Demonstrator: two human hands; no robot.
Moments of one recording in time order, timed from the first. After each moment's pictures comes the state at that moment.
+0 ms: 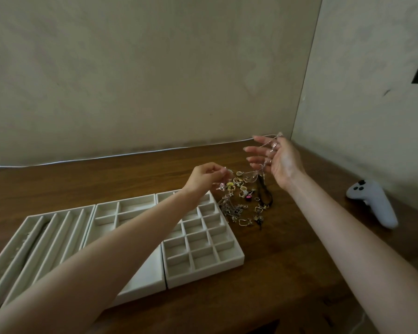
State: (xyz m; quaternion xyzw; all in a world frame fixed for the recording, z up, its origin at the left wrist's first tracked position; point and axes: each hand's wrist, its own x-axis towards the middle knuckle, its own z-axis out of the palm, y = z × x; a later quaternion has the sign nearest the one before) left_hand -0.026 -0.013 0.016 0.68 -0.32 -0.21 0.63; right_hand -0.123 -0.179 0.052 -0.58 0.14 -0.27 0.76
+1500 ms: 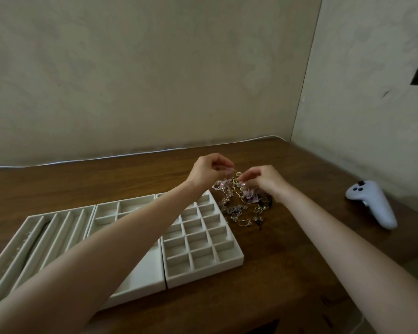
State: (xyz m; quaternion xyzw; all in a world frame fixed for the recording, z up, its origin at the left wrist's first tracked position) left_hand -0.027 -0.020 0.032 0.70 -0.38 -0.12 0.58; right_hand -0.113 -0.175 0.017 -0.85 0.20 -0.13 0.47
